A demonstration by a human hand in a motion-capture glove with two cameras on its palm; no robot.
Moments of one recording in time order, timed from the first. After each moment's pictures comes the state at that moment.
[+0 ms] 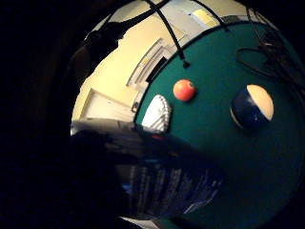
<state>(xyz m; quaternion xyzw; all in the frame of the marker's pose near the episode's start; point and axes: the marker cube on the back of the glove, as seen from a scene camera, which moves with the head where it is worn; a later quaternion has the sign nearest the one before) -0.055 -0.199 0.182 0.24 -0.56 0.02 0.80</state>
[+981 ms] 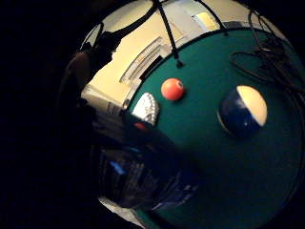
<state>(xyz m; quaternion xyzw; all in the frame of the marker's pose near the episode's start) -0.055 -0.203 0.200 0.24 -0.49 0.01 0.84</state>
